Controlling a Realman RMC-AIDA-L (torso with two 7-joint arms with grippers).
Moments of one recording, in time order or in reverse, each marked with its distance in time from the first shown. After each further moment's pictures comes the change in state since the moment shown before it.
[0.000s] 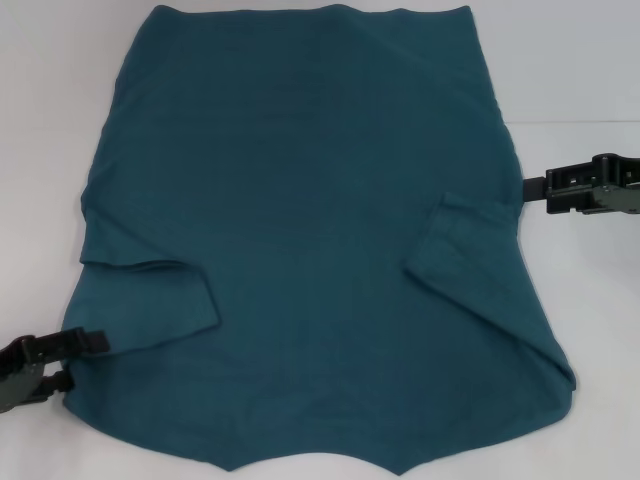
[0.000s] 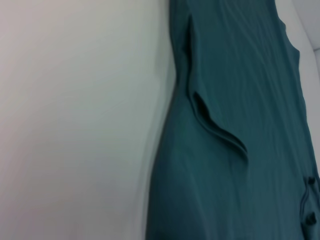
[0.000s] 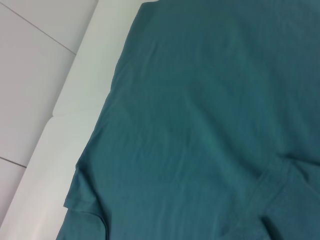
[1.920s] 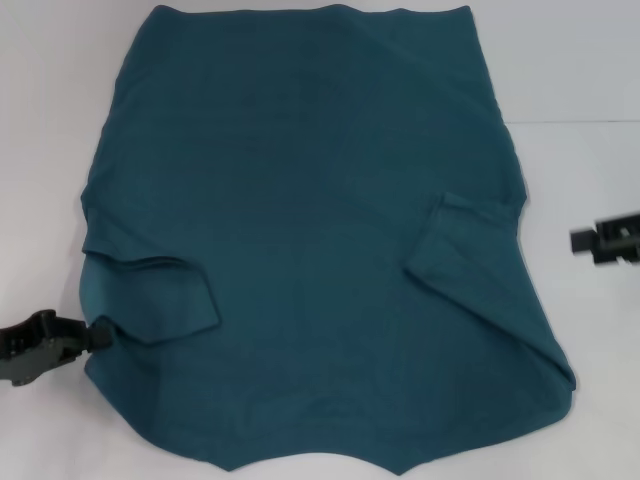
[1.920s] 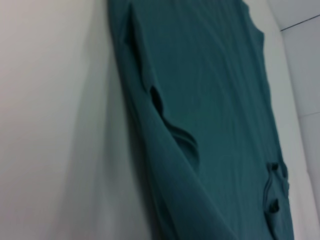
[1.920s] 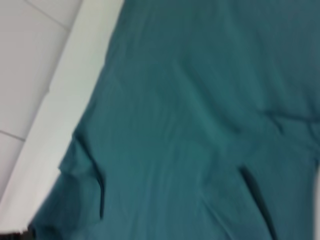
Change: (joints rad) left arm -0.050 0.009 0.026 -0.002 -0.026 0.046 -0.005; right arm -0.065 -0.047 0.024 -0.010 -0.047 -0.141 -0.026
